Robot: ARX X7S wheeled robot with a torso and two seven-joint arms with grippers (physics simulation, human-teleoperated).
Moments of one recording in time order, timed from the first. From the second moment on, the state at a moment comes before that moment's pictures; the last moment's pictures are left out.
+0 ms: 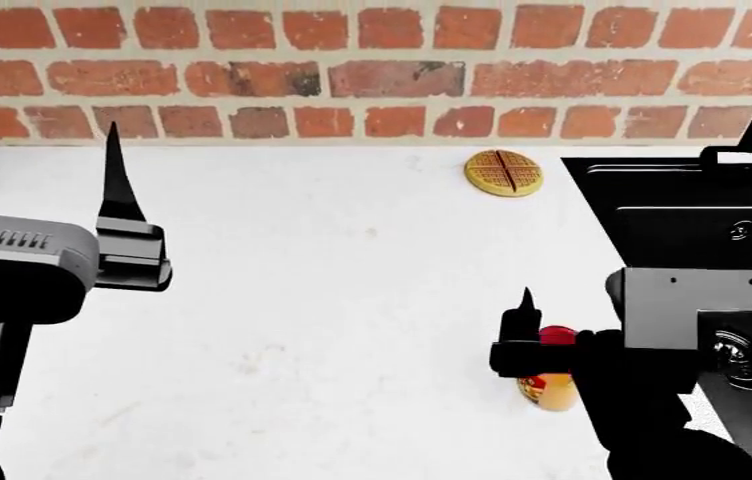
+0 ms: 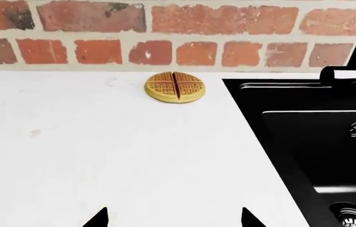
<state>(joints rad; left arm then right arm) -0.63 -1.02 0.28 0.99 -0.92 -0.70 -0.92 0.44 0.00 -0.03 -0.92 -0.34 1.57 -0.25</state>
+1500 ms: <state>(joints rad) -0.65 -1.02 0.32 0.97 -0.89 -0.68 -0.91 0.60 0.68 -0.18 -0.98 1.75 1.02 1.45</state>
